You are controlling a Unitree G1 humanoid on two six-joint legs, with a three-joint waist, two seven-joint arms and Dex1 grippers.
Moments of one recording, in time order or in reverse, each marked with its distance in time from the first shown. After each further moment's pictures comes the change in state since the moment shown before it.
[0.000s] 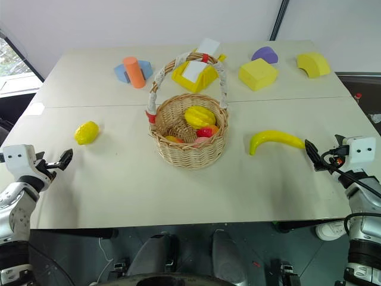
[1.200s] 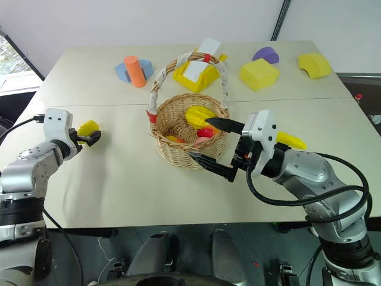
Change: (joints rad) left arm -0.356 0.090 -0.257 0.039 0.128 0.387 0.035; right arm -0.147 -0.012 0.420 -0.914 0.407 0.502 0.105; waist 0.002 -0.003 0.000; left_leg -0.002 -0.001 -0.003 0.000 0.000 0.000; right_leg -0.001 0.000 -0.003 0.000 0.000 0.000
